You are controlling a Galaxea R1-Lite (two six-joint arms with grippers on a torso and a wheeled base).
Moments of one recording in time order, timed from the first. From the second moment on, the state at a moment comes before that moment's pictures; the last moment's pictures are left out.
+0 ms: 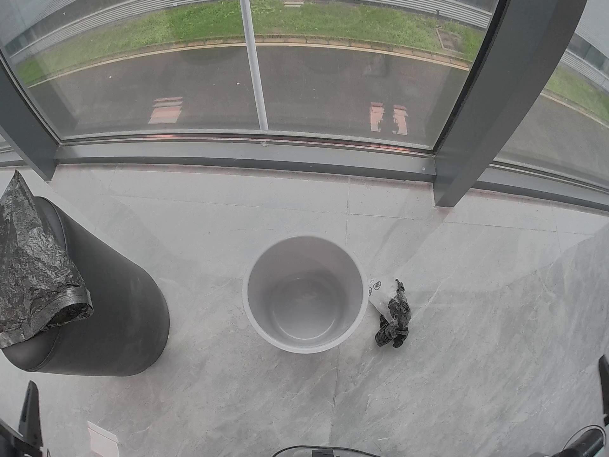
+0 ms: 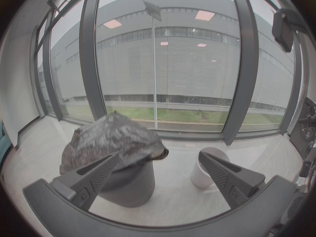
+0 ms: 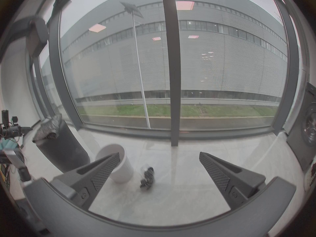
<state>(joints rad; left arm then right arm) 0.00 0.03 -0.17 0.00 0.04 -0.01 0.01 0.07 -0.20 0.04 0.08 0.05</state>
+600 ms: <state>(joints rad) -0.02 0.37 -0.33 0.04 -0.02 0.60 0.22 0.77 -0.42 -0.39 0.22 0.11</state>
